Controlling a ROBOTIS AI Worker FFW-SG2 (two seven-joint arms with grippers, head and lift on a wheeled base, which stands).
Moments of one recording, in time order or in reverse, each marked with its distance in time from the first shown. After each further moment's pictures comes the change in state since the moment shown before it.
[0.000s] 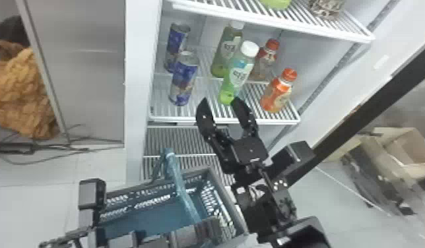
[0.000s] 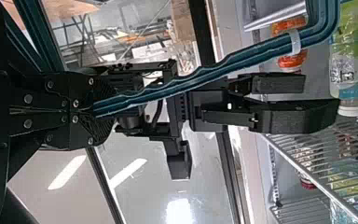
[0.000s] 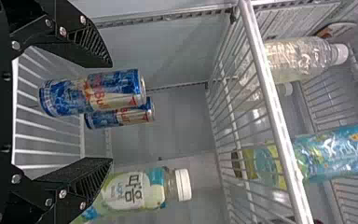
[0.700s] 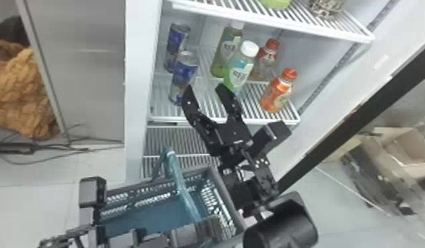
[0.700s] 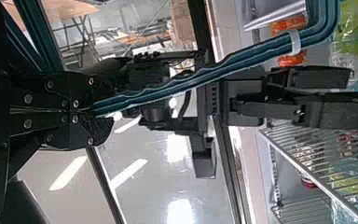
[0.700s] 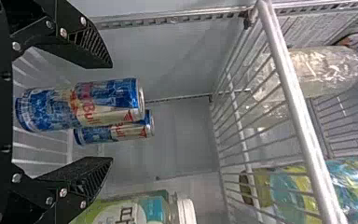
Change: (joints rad) left arm -0.009 0.001 -0.003 0.000 -0.002 0.000 0.002; right arm -0.168 -0.021 0.072 0.134 -0.008 0.002 -0.001
